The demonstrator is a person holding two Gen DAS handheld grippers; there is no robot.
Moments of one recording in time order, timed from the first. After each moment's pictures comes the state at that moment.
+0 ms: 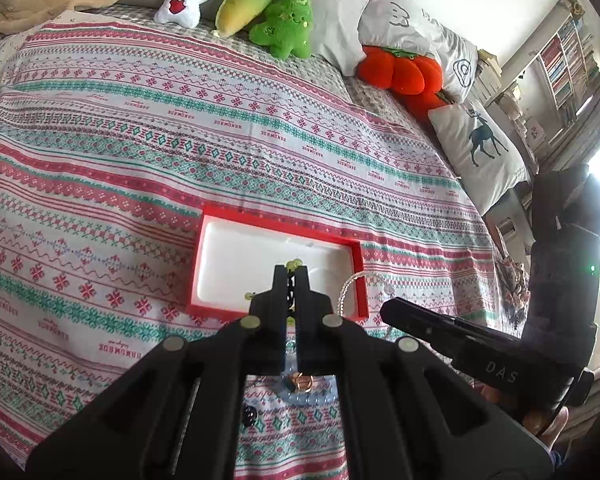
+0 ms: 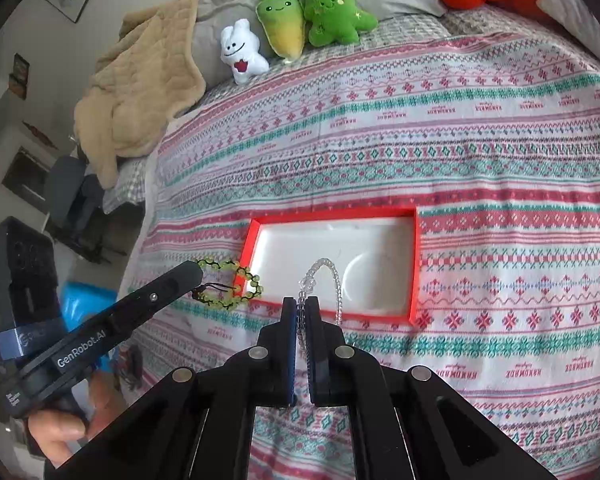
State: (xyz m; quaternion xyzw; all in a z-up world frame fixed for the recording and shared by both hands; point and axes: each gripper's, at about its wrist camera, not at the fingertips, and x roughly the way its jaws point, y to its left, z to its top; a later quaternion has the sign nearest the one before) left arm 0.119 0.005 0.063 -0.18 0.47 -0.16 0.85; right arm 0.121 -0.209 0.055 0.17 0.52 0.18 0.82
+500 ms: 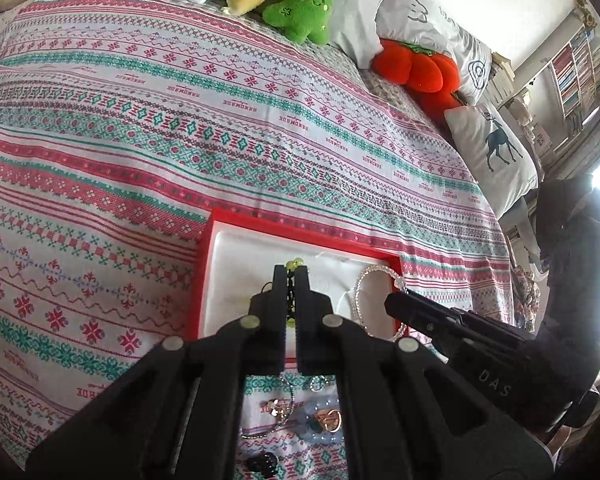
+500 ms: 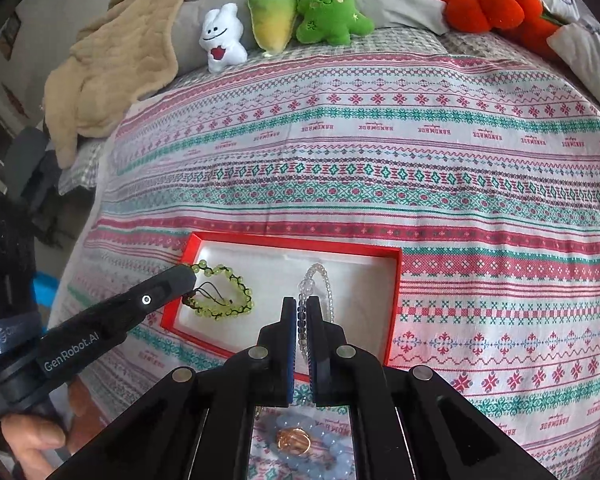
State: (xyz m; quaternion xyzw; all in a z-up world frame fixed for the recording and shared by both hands) left arm 0.151 0.007 0.014 -0.19 0.48 -0.16 0.84; right arm 0.160 -0.185 0.021 0.08 0.52 0.13 0.84
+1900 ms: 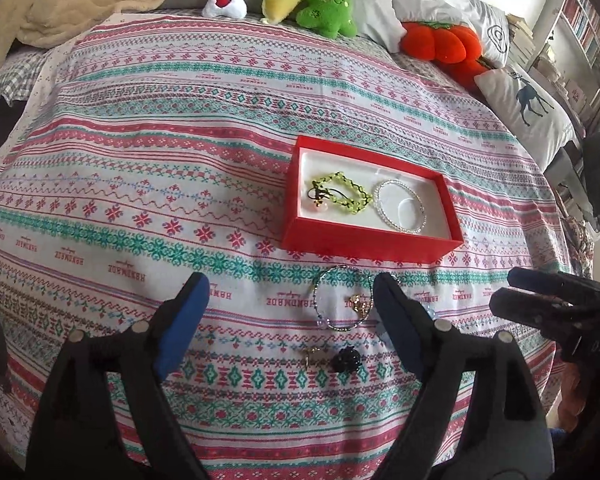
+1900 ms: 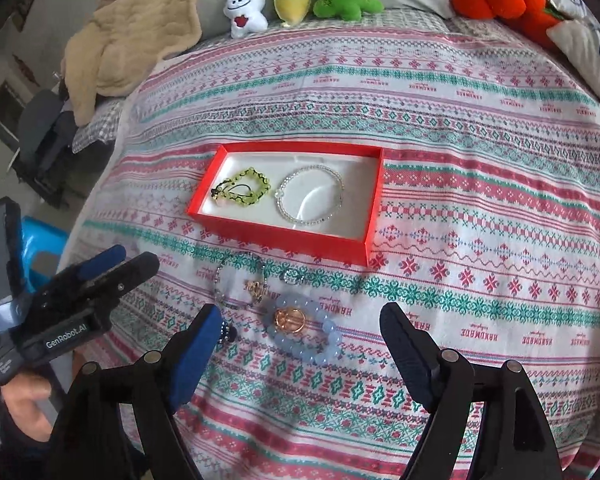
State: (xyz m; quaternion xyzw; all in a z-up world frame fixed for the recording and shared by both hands) left arm 0.058 0.034 0.020 -0.09 0.48 -0.08 0.87; right arm 0.071 -0.208 0.037 0.05 0.56 0.15 0.81
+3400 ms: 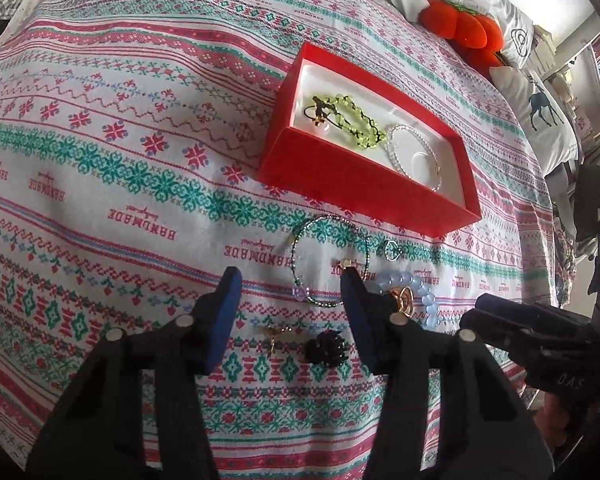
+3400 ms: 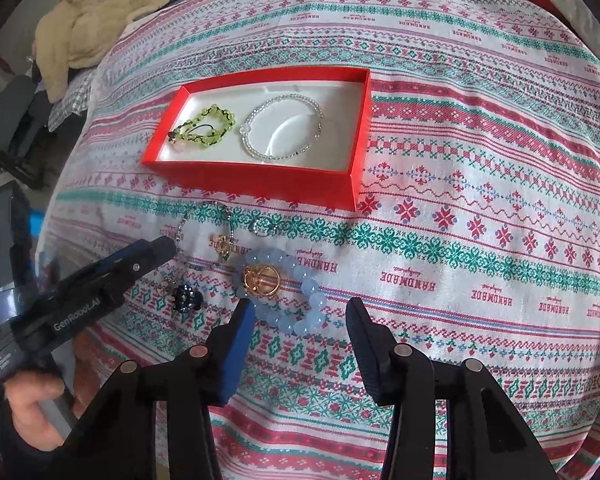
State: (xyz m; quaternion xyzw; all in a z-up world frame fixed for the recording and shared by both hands) left arm 0.069 0.011 -0.044 -0.17 0.55 -0.10 0.81; right arm 0.077 -0.206 -0.011 0.04 0.63 0.13 0.77
